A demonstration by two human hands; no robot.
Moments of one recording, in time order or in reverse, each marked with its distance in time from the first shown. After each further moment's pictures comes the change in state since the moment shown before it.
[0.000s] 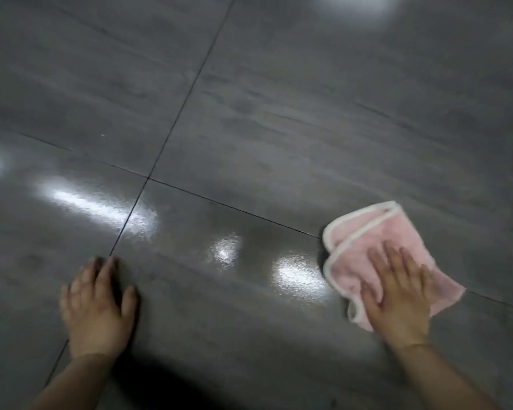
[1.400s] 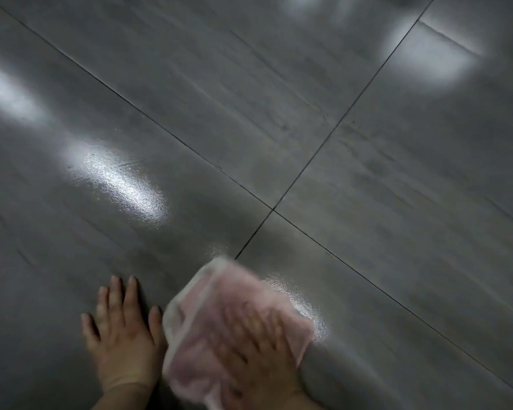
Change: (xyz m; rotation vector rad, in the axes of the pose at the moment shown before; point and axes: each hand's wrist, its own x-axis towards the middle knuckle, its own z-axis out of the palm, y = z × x) left_hand 0.025 -0.090 -0.008 -0.171 0.047 -0.325; right_hand -0.012 -0.238 0.160 -0.274 -0.598 -0.592
